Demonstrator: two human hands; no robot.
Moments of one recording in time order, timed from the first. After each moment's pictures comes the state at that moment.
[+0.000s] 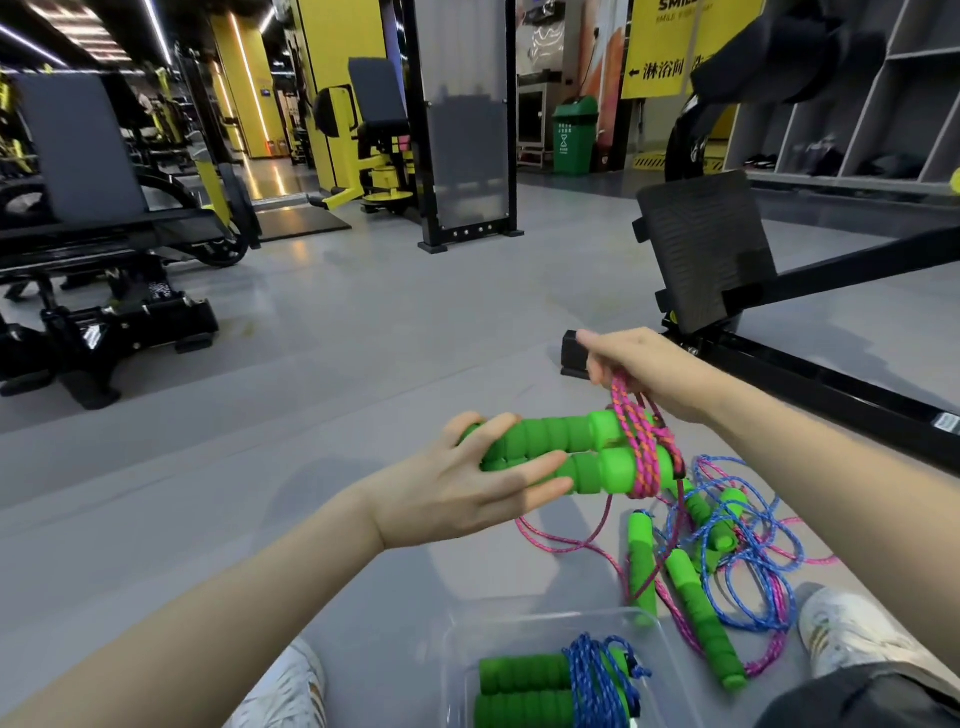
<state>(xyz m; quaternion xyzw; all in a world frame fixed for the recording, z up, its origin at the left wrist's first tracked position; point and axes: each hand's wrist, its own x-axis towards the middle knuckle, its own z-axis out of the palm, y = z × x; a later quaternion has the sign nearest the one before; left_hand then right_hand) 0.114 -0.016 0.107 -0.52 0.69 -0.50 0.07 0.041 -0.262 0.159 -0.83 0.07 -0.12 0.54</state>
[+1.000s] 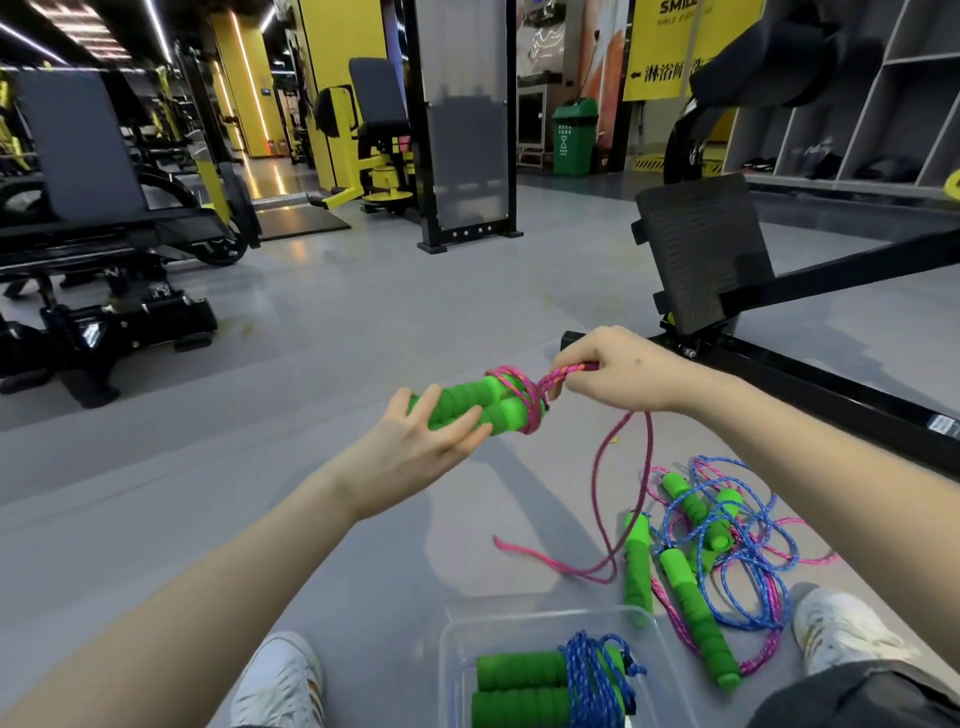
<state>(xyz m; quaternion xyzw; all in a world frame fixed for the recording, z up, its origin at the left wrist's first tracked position) 0.153 0.002 0.101 -0.63 0.61 -0.44 0.20 0.025 -0.223 0.192 -0.97 0.00 -0.08 0.21</state>
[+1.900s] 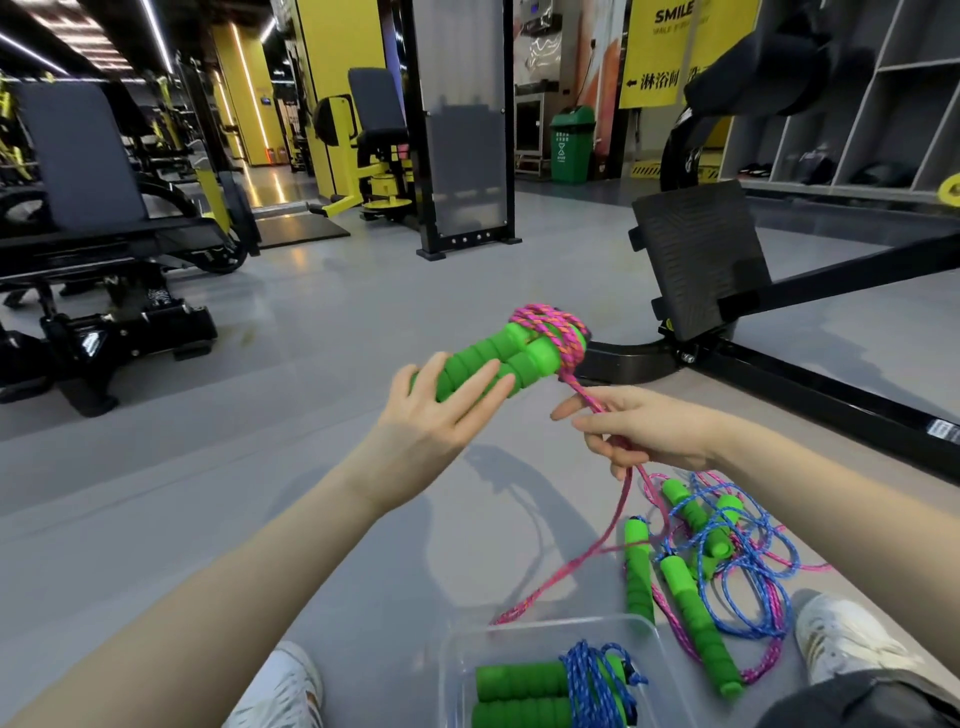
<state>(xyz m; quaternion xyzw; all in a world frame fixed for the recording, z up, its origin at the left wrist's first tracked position) 0.142 -0.021 0.119 -0.65 0.53 -0.54 0.04 0.011 -0.247 0.143 -0.80 0.05 0.09 0.59</state>
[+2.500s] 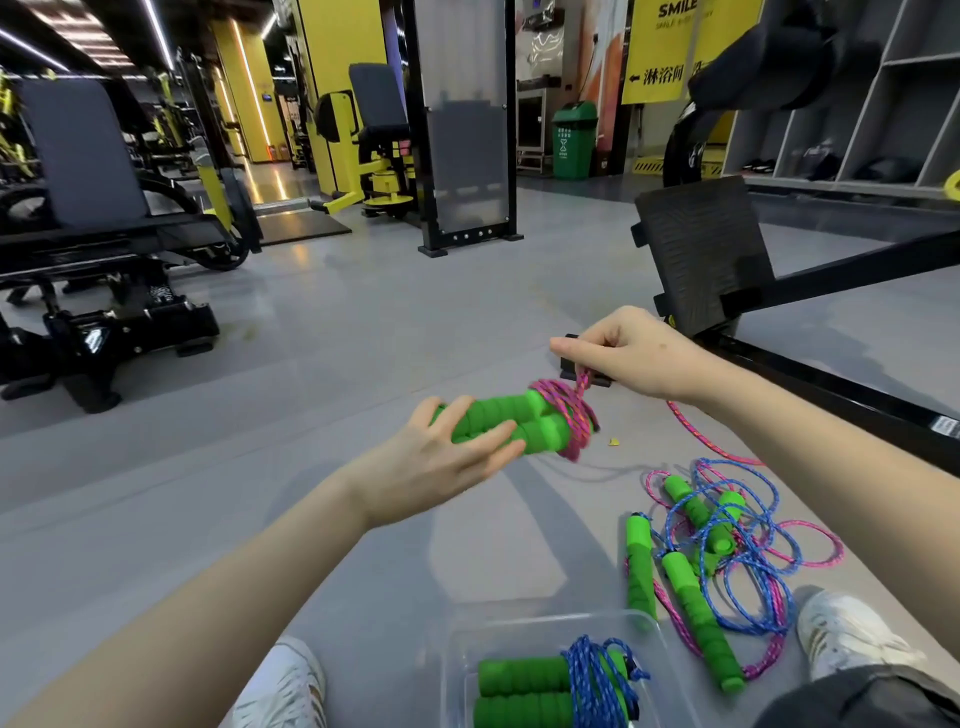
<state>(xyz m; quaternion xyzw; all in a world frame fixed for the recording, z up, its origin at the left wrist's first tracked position) 0.144 -0.009 0.103 -0.59 0.65 -0.46 0.15 0.024 -0.235 0.195 -0.94 0.00 -0.18 0.28</state>
